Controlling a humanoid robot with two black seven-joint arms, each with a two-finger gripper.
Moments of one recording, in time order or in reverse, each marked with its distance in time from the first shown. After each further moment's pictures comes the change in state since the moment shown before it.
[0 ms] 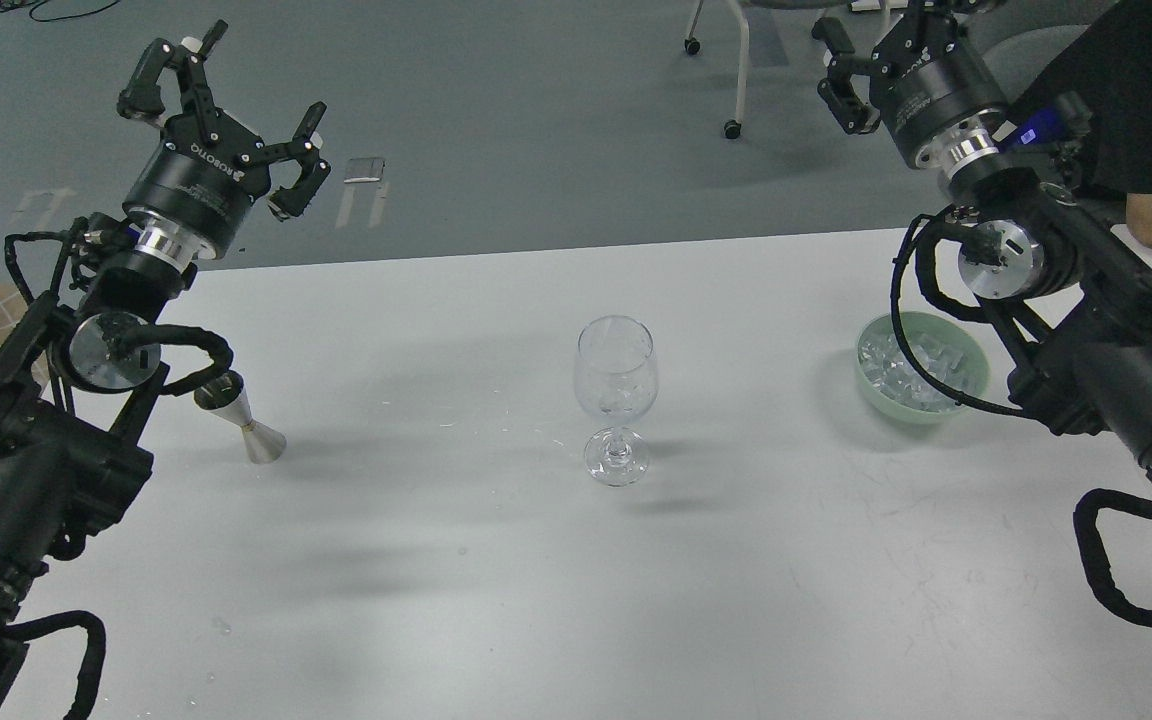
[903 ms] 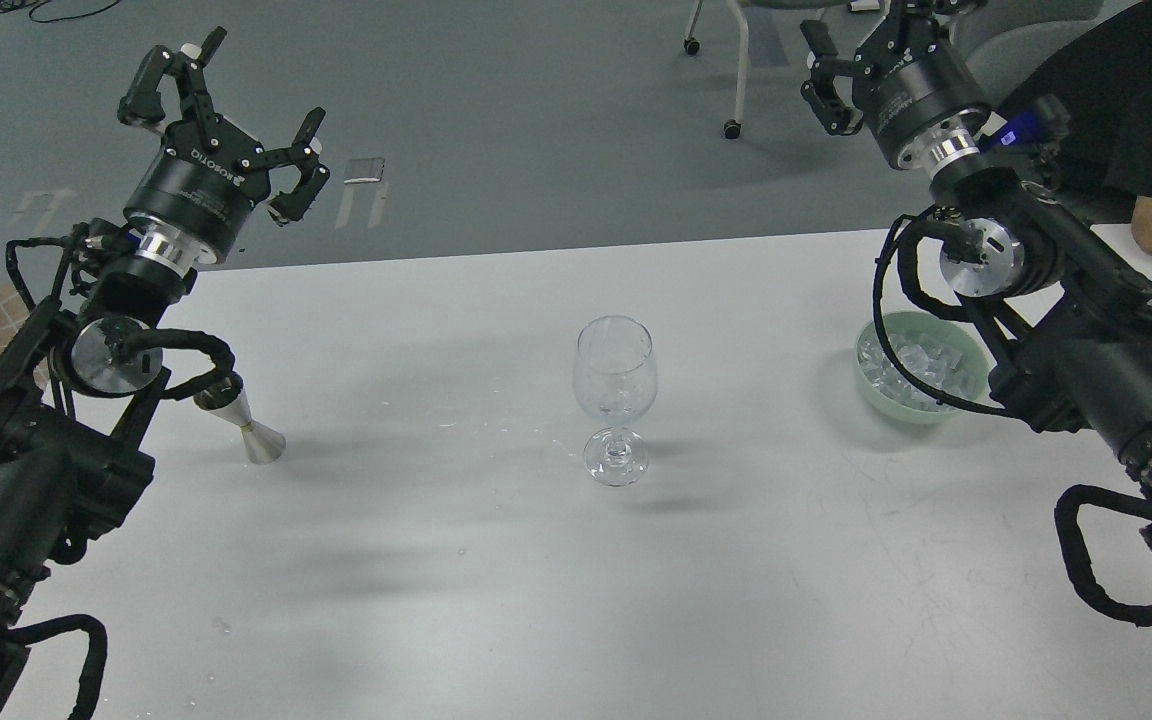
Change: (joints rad) left arm 0.004 0.002 -0.008 -0.005 0.014 0.010 0.003; right arm 0.015 0.034 0.000 -0.019 -0.001 -0.009 0.005
